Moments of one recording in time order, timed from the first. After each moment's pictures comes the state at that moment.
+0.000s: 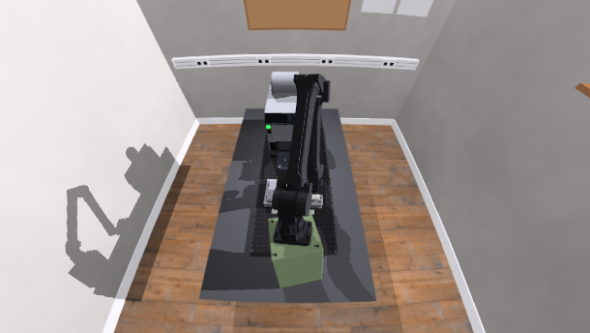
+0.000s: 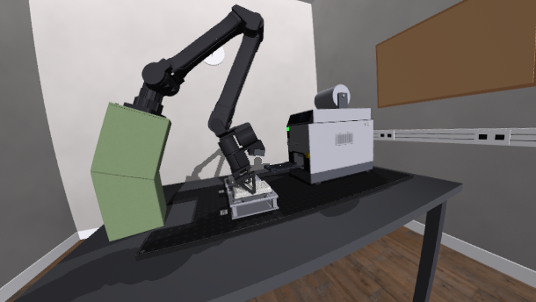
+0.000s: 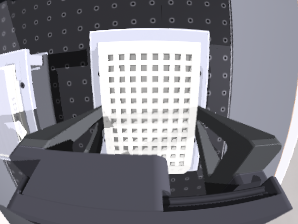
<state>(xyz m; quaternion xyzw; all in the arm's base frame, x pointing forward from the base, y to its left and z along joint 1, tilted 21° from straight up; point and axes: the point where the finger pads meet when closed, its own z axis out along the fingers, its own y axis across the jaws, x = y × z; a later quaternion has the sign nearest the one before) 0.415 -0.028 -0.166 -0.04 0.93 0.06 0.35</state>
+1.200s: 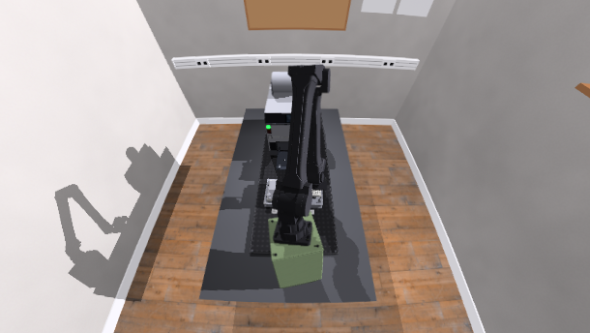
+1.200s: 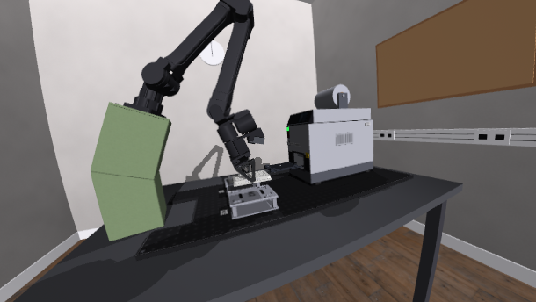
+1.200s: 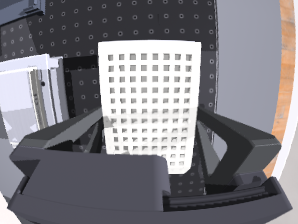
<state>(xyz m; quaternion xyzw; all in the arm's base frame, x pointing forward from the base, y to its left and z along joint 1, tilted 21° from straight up) 0.403 -0.034 -0.126 -0.03 0.93 0.06 0.35</state>
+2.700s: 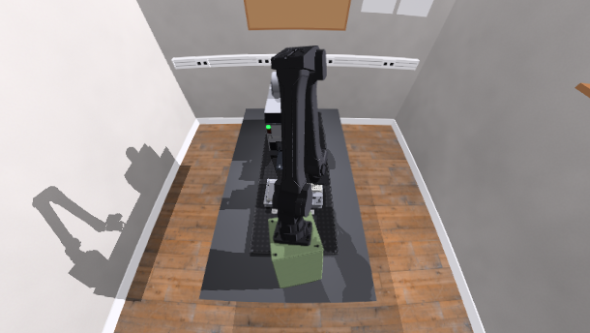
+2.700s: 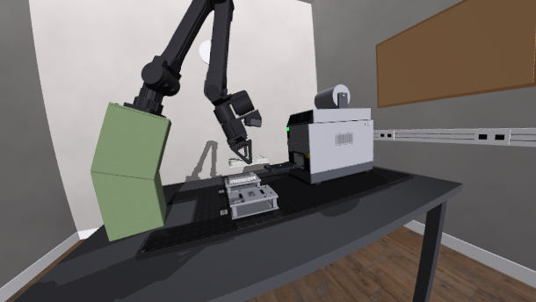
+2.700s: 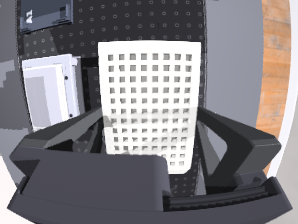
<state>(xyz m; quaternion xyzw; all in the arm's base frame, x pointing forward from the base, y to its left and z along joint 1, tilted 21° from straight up) 0.377 -0.039 -0.070 -0.04 0.94 0.06 0.35</state>
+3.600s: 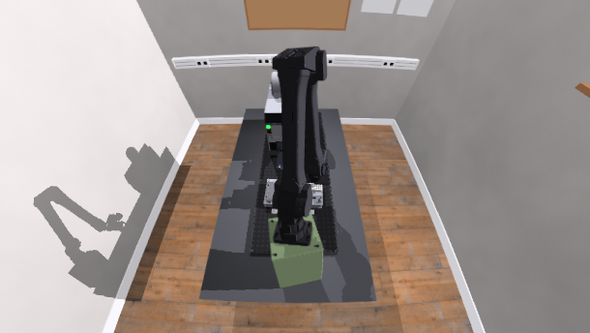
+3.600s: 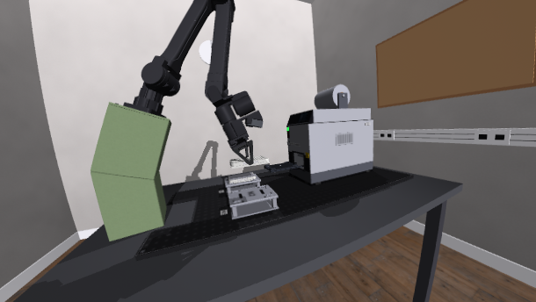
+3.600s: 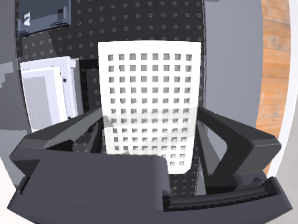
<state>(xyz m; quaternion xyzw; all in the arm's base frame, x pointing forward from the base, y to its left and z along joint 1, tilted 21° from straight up) 0.382 -0.040 -0.071 -0.04 0.93 0.06 0.35</state>
